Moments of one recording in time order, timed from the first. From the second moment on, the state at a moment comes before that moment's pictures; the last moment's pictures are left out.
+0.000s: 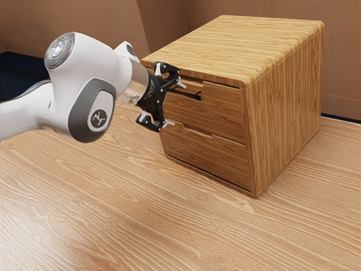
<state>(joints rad) -0.06 -0.09 0.09 -1.92 -0.03 2.60 -1.53</state>
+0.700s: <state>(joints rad) -0.07 -0.12 0.09 -1.94 -0.03 2.60 -1.55</state>
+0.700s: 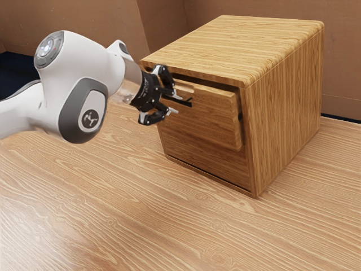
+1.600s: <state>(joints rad) -0.09 -0.36 0.14 -2.15 0.00 2.58 -1.56</state>
